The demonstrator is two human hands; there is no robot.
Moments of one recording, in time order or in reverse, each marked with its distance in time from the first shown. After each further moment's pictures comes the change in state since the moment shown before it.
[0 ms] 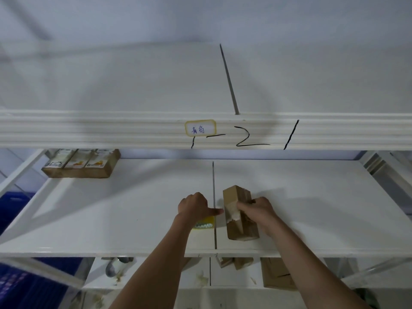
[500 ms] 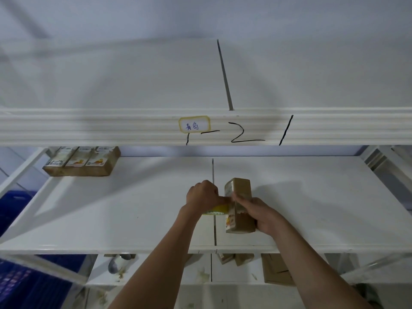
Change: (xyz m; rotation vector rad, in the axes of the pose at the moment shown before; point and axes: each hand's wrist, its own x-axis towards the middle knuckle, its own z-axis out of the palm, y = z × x) left_hand -0.006 0.032 -0.020 -0.137 0.124 0.109; right_hand -0.005 0.002 -0.004 0.290 -0.355 0.040
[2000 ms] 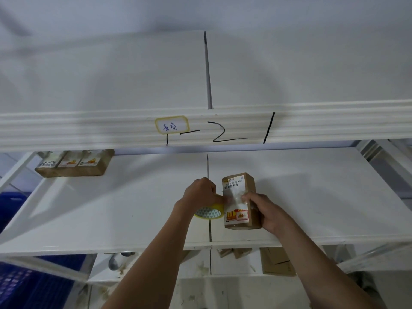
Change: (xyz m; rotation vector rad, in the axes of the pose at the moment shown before) left_hand 0.003 0.014 -0.004 -0.017 -0.196 0.022; right_hand -0.016 0.006 -0.031 0.190 -0.005 -0.024
